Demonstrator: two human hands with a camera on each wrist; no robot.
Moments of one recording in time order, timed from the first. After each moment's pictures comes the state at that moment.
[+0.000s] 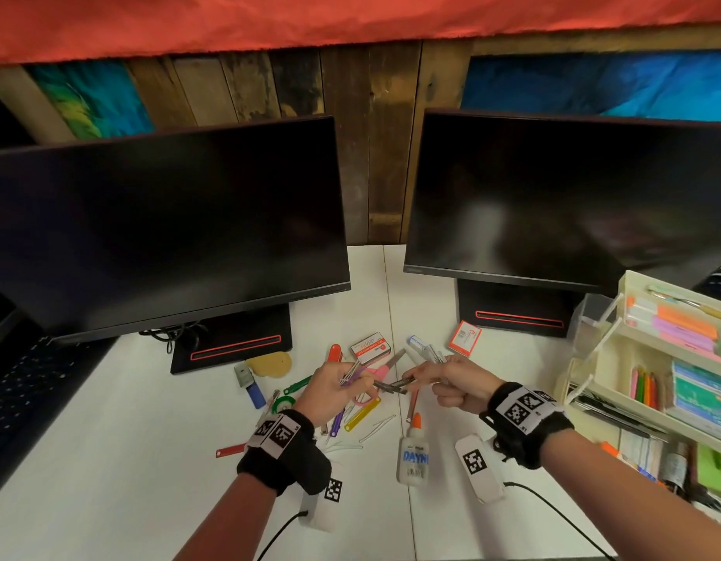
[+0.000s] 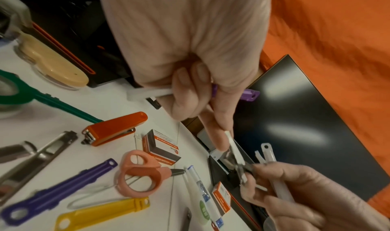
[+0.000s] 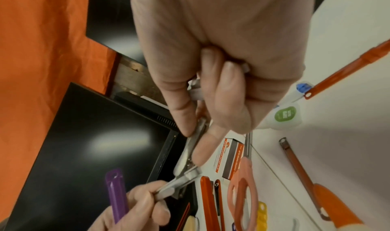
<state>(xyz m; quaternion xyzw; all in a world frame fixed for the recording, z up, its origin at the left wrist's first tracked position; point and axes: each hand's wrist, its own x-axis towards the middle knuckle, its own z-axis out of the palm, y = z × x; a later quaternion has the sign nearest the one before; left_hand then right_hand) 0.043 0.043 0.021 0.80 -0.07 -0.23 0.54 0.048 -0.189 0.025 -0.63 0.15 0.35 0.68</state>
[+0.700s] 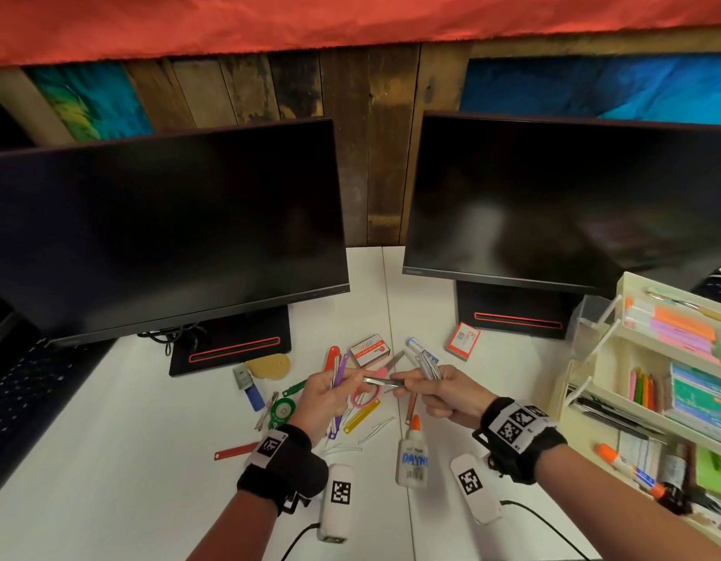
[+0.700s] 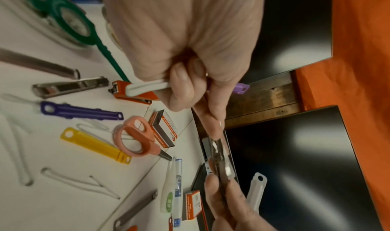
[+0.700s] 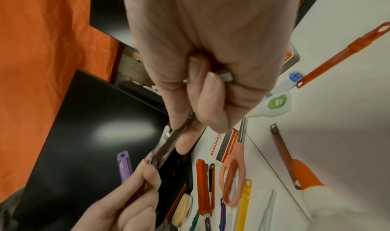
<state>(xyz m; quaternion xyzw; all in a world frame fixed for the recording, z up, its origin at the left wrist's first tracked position) 0.025 0.040 0.021 0.71 0.07 -0.19 0.67 0.032 -0.178 0.018 -0.60 0.09 0.32 0.73</state>
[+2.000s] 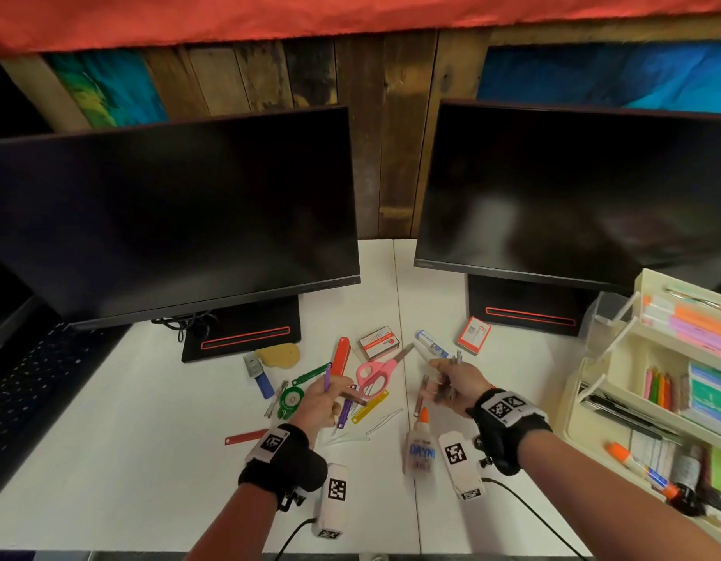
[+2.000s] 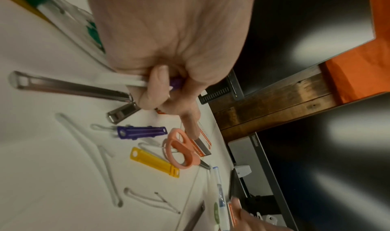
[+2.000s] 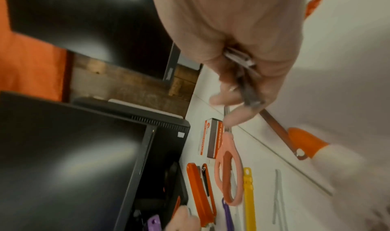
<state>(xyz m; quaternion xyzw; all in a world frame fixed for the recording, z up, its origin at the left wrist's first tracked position) 0.025 0.059 -0.014 0.69 0.19 -0.25 0.65 0.052 -0.171 -0.015 -0.53 0.38 0.21 0.73</state>
